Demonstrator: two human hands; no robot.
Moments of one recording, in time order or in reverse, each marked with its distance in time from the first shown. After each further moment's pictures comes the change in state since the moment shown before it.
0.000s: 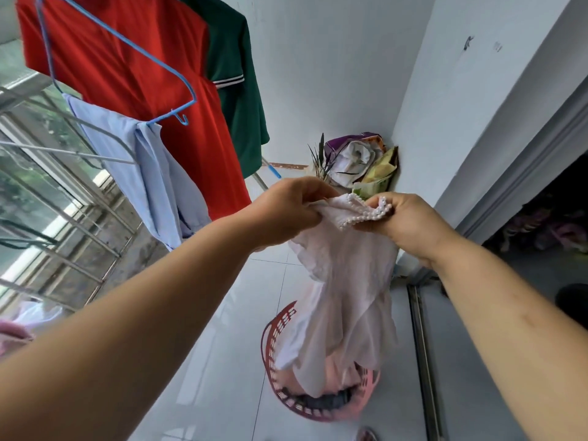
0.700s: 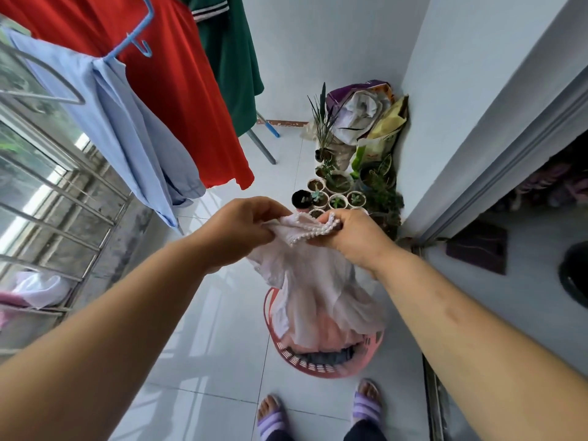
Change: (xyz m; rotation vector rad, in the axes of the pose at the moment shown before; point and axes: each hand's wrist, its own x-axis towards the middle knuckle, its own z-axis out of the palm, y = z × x) left_hand -0.033 -0.094 0.008 0.035 -0.059 -0.226; right_hand 0.002 0.075 0.089 0.023 -0.127 0.193
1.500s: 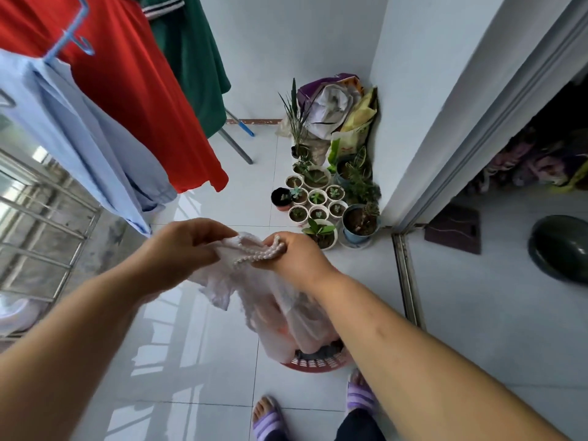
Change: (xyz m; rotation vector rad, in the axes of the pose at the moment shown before) left_hand -0.022 -0.036 -0.009 0.006 0.020 -0.095; right_hand -0.013 0.020 0.058 0.090 0.008 0.059
